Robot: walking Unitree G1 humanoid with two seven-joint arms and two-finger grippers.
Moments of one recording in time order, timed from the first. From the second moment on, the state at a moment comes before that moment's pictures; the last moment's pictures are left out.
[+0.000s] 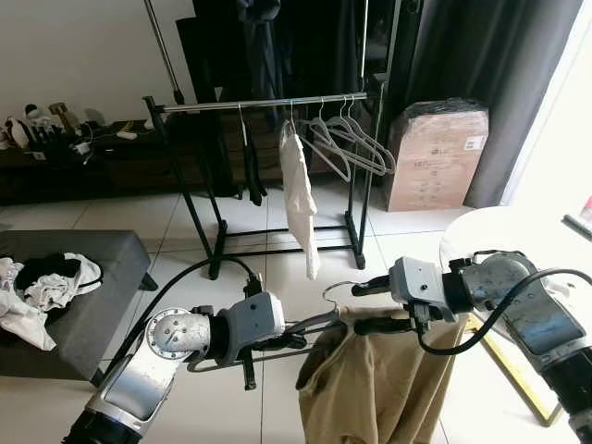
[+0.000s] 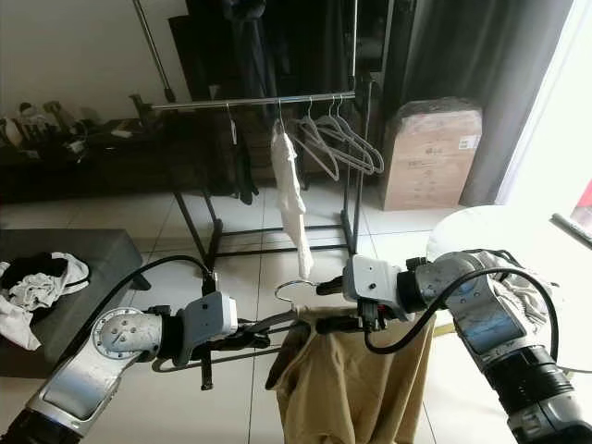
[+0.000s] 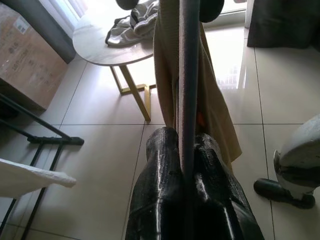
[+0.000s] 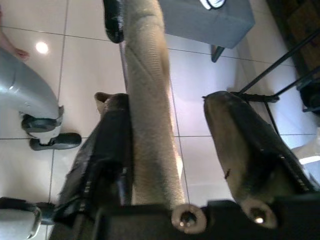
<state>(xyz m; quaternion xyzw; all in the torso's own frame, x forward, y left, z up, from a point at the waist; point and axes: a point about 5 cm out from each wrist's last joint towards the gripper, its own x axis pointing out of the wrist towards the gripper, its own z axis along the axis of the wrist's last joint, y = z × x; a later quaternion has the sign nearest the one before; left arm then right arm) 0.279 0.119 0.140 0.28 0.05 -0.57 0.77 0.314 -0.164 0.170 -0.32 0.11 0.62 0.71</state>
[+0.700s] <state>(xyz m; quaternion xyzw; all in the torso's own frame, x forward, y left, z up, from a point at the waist) 0.279 0.118 0.141 0.29 0.04 -0.57 0.77 0.310 -0.166 0.169 -0.31 0.13 0.63 0.70</state>
